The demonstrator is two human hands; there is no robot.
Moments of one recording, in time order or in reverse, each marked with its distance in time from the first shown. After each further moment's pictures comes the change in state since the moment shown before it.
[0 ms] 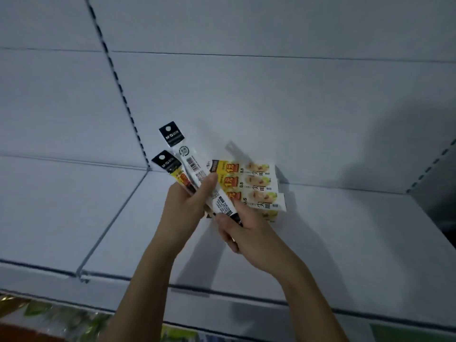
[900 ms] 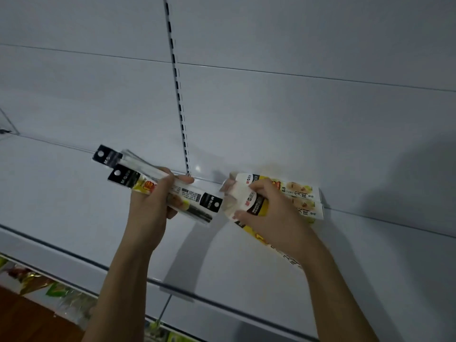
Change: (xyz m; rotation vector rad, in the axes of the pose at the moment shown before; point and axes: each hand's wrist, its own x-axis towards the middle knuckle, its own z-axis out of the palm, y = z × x) left_hand 0.021 0.003 -0.110 -0.183 0.251 0.045; right_hand 0.063 -0.025 0.008 -0.367 0.141 -0.046
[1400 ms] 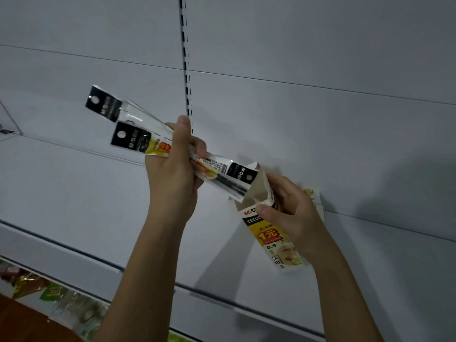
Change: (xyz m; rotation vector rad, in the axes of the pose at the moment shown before) left_hand -0.007 0.067 0.046 -0.352 -0.039 0.209; right_hand -0.018 -0.009 -0.012 0.558 -0.067 -0.187
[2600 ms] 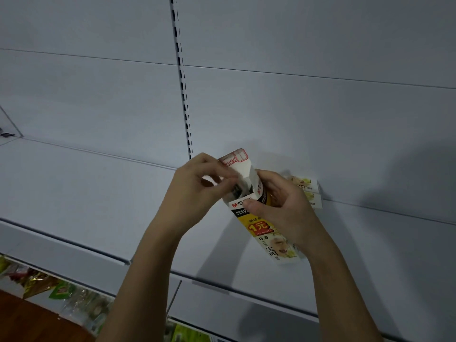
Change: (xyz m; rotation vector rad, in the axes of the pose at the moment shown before) left_hand -0.016 -0.023 -0.026 0.838 -0.425 0.001; right_hand -0.009 -0.009 0.013 -0.082 0.013 0.009
